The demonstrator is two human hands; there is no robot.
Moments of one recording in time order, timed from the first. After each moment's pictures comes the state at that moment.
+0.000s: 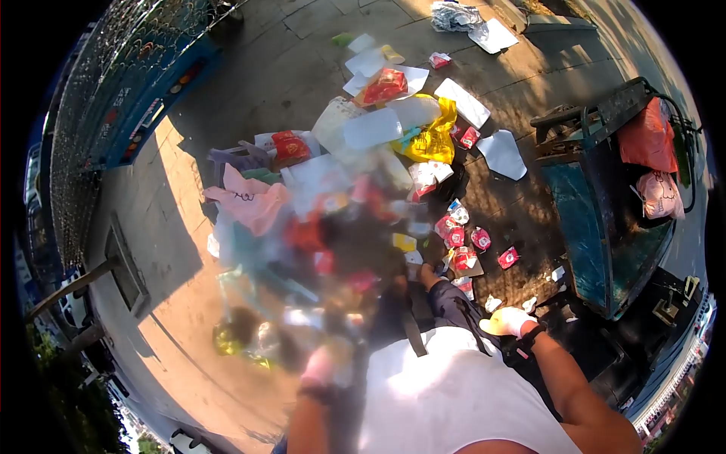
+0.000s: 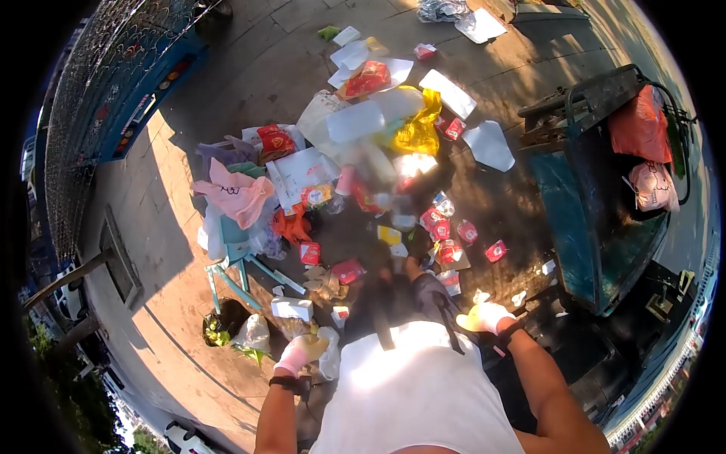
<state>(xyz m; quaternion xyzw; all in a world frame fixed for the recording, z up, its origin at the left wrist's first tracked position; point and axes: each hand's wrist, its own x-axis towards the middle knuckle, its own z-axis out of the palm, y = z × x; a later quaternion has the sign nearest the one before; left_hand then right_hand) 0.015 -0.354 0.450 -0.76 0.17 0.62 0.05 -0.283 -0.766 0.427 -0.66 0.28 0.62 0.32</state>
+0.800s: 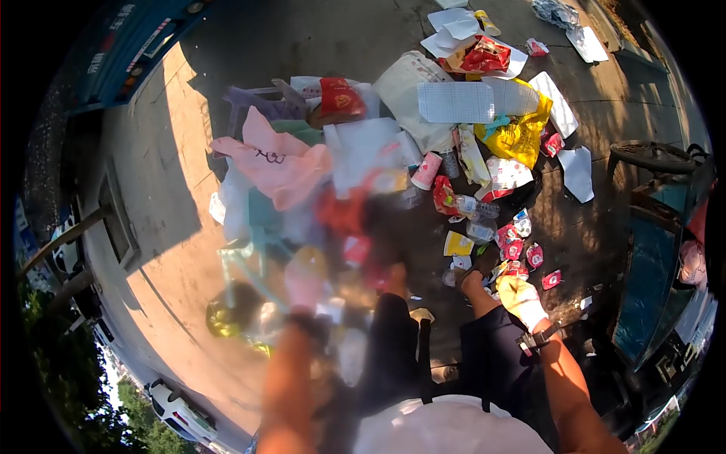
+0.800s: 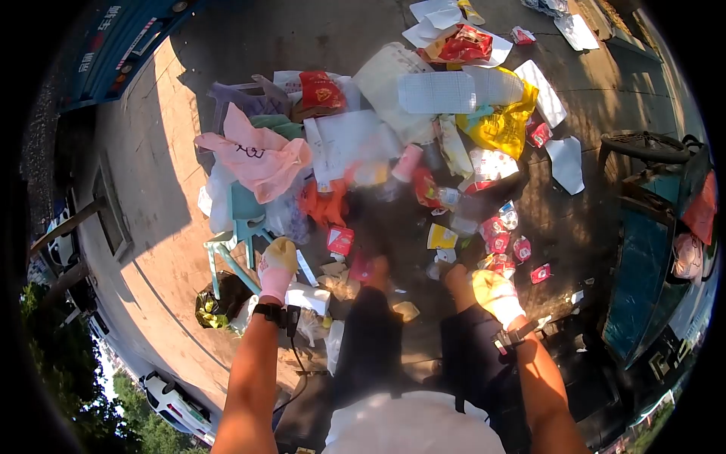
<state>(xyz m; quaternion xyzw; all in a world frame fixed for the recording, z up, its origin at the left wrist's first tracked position) 0.288 -0.294 0.198 -0.95 0.15 0.26 -0.07 -0.105 -0.679 0.189 -0.75 0.42 0.22 0.46</state>
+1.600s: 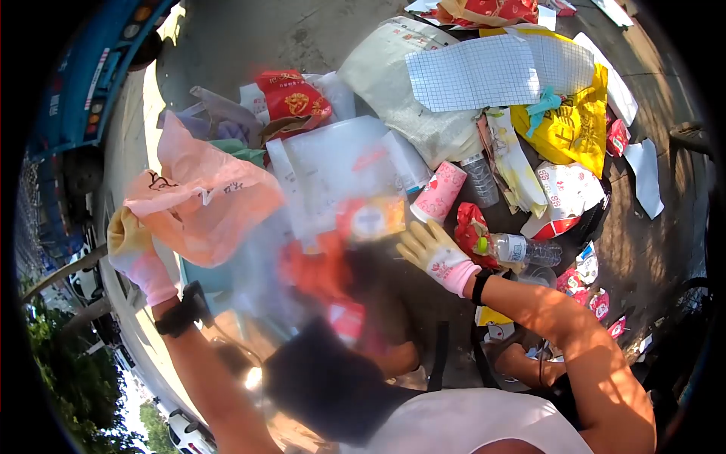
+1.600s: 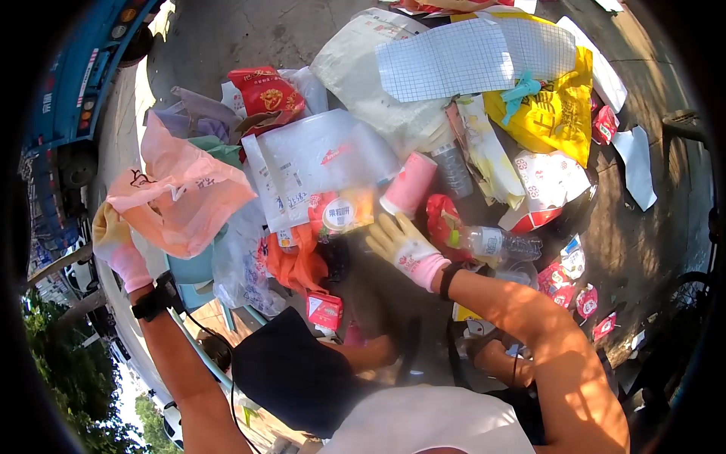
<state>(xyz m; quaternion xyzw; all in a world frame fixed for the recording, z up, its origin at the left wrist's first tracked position) 0.523 -0.341 0.057 -0.87 0.08 -0.20 -0.44 0.124 -0.605 -0.237 -0.99 -0.11 0.00 0.08</state>
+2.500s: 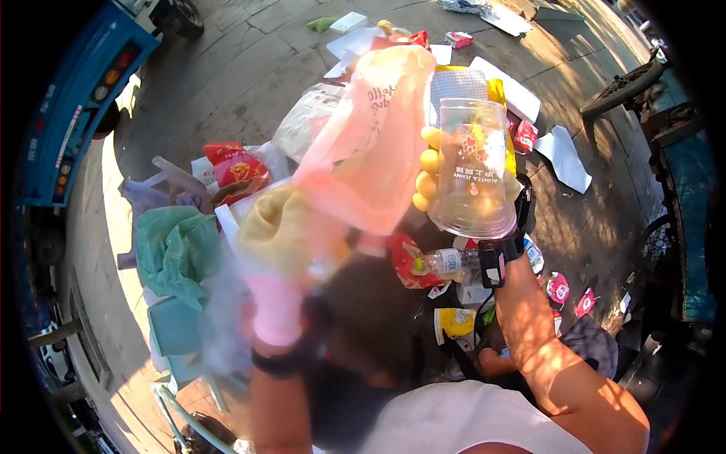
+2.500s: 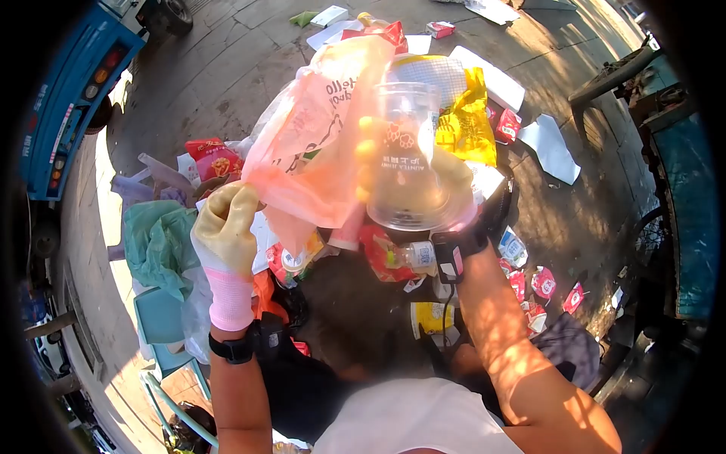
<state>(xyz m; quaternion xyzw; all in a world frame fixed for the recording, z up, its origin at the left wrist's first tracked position) 0.283 -0.551 0.022 -0.75 0.18 0.16 -0.62 0.105 -0.764 -0.045 -0.20 -0.02 -0.16 0.97</state>
